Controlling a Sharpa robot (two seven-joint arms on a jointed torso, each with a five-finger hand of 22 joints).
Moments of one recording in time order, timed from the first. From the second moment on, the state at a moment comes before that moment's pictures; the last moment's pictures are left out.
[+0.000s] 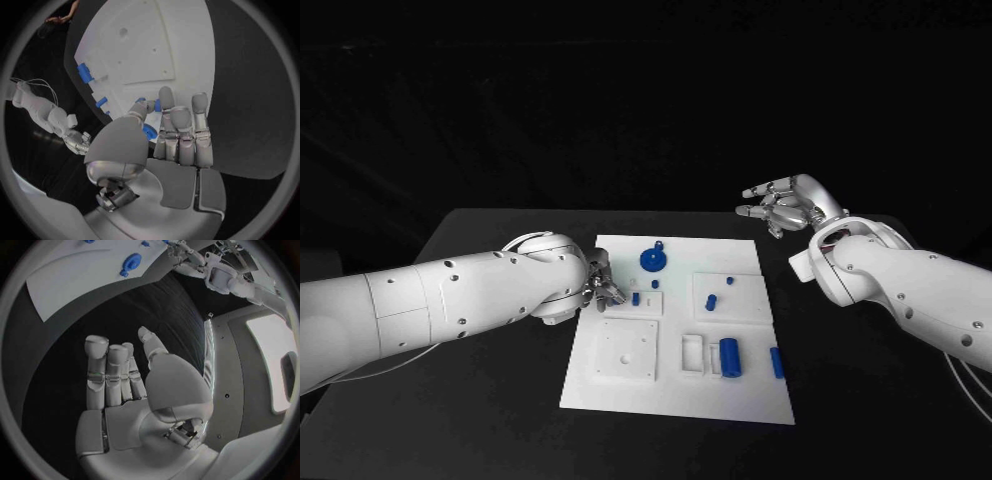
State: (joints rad) left arm 1.39 -0.62 -0.23 1.35 -1.08 -0.02 -0.59; left_hand 1.15 -0.02 0.15 -0.06 0.86 1.14 0.02 0.30 0.77 1.47 -0.07 0.42 0.22 1.33 -0.13 1.23 0.47 0.02 1.20 -0.15 0.52 1.31; right arm 1.14 -0.76 0.18 1.26 -0.96 -0.52 0.10; right_hand 1.26 -0.01 -0.01 -0.21 0.40 1.05 0.11 0.07 0.06 1.07 0.01 0.98 0.77 1.38 -0.06 0.95 0.91 0.10 1.46 -0.08 0.60 1.31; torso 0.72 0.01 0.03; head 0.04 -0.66
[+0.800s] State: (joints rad) left arm 1.39 -0.60 -0.23 1.33 -1.10 0.00 -0.59; left_hand 1.15 -0.02 0.15 -0.06 0.86 1.14 0.02 0.31 0.77 1.47 -0.07 0.42 0.22 1.33 -0.13 1.23 0.47 0.02 1.20 -0.15 0.53 1.31; right arm 1.14 -0.75 0.18 1.26 -0.96 -0.52 0.10; right_hand 1.26 -0.01 0.00 -0.21 0.40 1.05 0.11 0.07 0.06 1.07 0.01 0.98 0.77 1.38 -0.06 0.95 0.91 0.10 1.46 -0.08 0.60 1.31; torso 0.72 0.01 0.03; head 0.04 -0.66
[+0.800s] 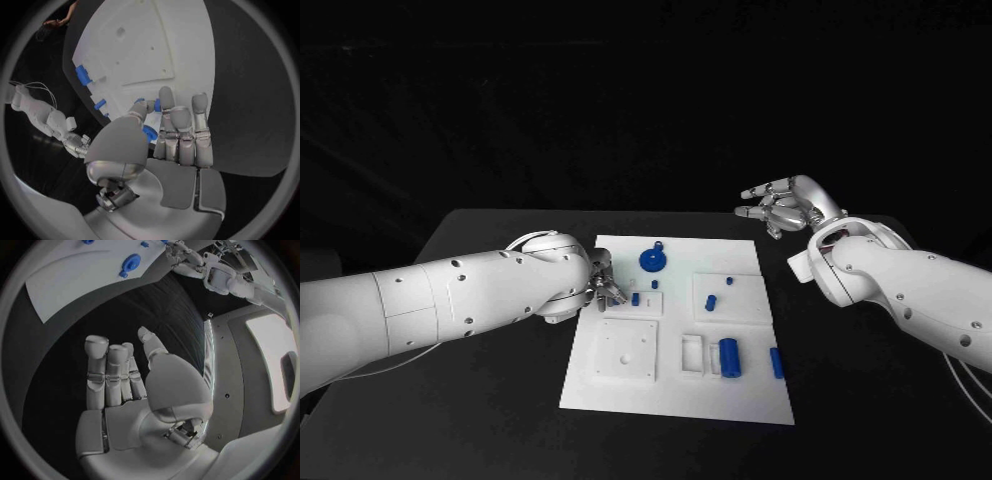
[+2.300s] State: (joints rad) left arm 1.40 -0.59 -0.23 1.30 -1.10 0.02 -0.58; left_hand 1.17 -0.04 0.15 -0.06 0.73 1.16 0.01 0.22 0.71 1.47 -0.07 0.42 0.23 1.33 -0.13 1.24 0.47 0.02 1.20 -0.15 0.51 1.31; right arm 1.14 -0.76 0.18 1.27 -0.96 -0.51 0.10; right_hand 1.26 -0.01 0.00 -0.21 0.40 1.05 0.11 0.07 0.06 1.07 0.01 0.98 0.77 1.38 -0.06 0.95 0.91 0.10 1.46 -0.08 0.60 1.31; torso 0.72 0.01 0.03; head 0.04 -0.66
